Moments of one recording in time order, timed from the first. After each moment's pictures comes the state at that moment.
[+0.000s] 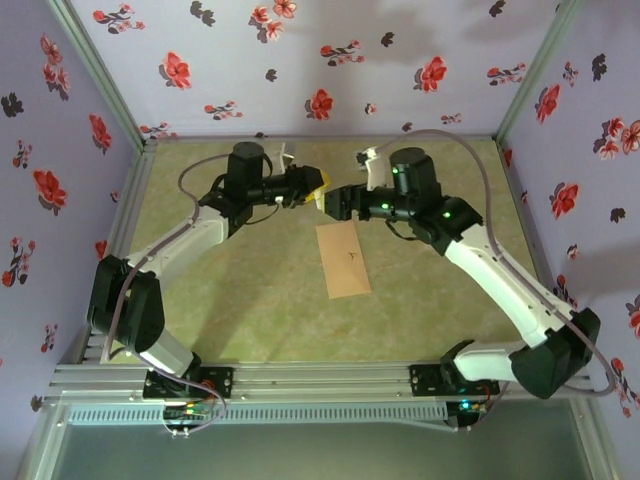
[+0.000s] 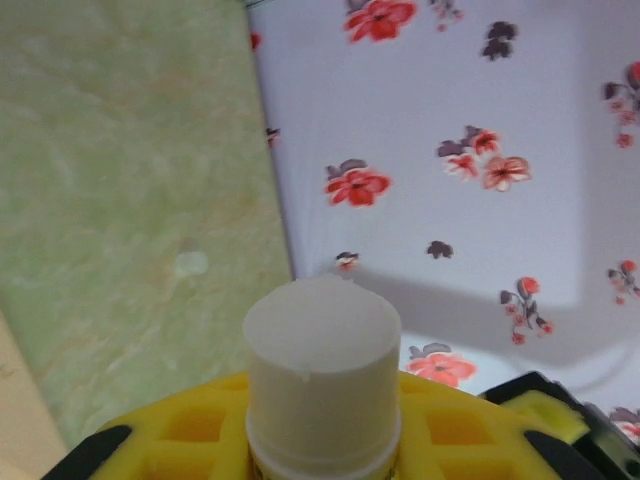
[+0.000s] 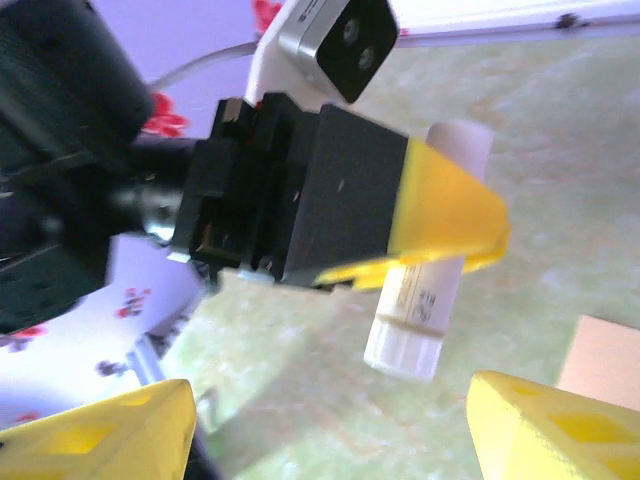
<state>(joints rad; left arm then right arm) -0.52 1.58 1.21 0.11 0.72 -1.11 0.58 1.27 1.28 -0.45 -0.53 0.46</state>
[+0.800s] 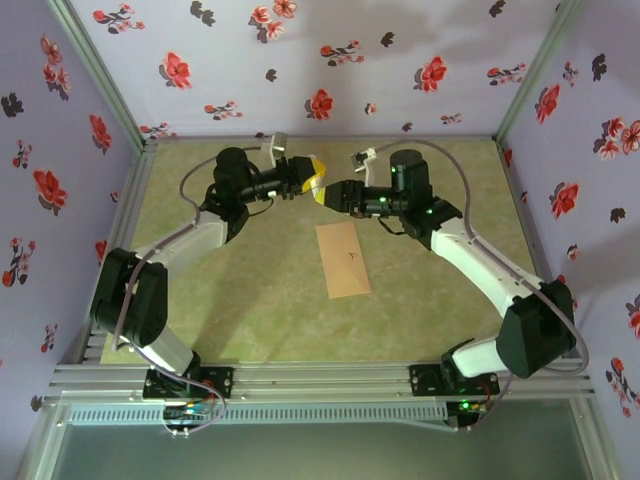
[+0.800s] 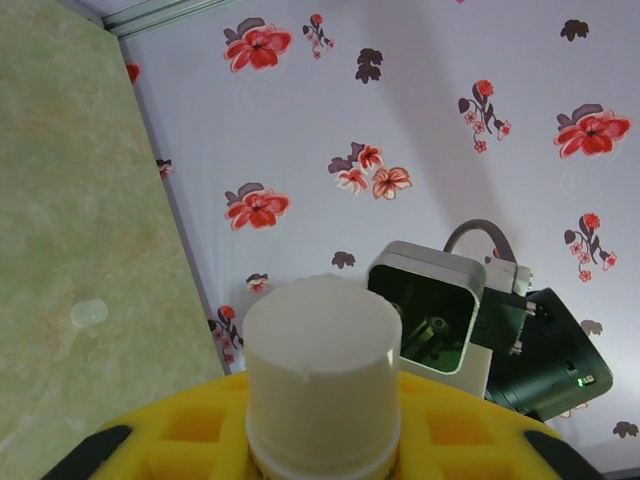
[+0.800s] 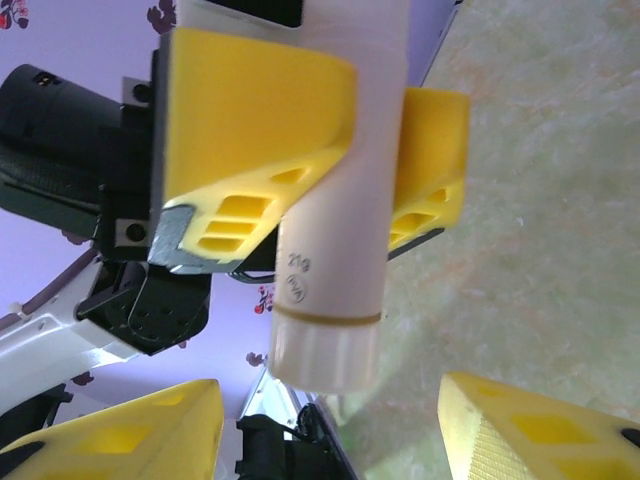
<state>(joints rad) -0.47 1.61 1.11 0.55 0.82 -1.30 0.50 1.41 1.14 -0.08 -0.83 0.75</state>
